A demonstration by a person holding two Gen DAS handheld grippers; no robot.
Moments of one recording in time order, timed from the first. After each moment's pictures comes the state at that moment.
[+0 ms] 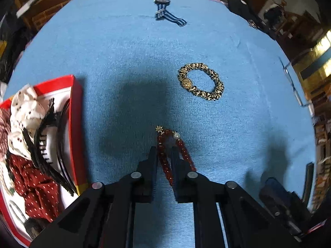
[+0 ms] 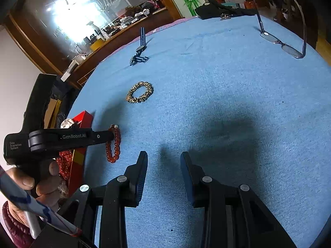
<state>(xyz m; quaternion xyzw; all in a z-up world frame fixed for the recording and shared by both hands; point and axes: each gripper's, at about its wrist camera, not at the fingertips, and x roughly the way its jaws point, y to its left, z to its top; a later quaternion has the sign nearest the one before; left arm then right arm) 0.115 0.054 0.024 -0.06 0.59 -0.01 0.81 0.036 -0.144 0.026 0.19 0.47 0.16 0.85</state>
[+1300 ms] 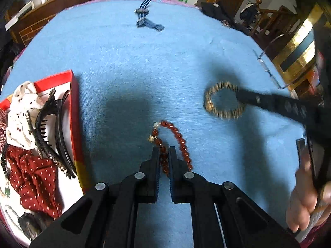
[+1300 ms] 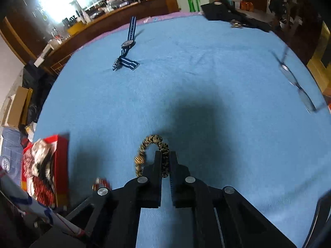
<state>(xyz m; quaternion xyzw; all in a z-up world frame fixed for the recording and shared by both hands) 0.069 0.054 0.036 -0.06 0.55 -0.09 0.83 0.118 -0.109 0.054 0.10 0.53 0.10 0.84</state>
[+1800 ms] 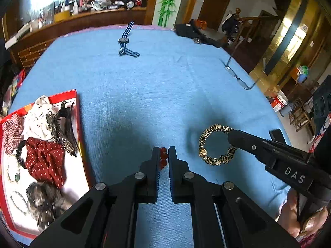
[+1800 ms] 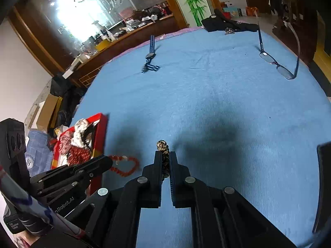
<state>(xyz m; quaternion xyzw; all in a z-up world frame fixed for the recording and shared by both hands) -0.005 0.034 0.097 -0.04 0.48 -0.12 0.87 0.005 -0.134 0.091 0.16 0.46 0.16 0.86</state>
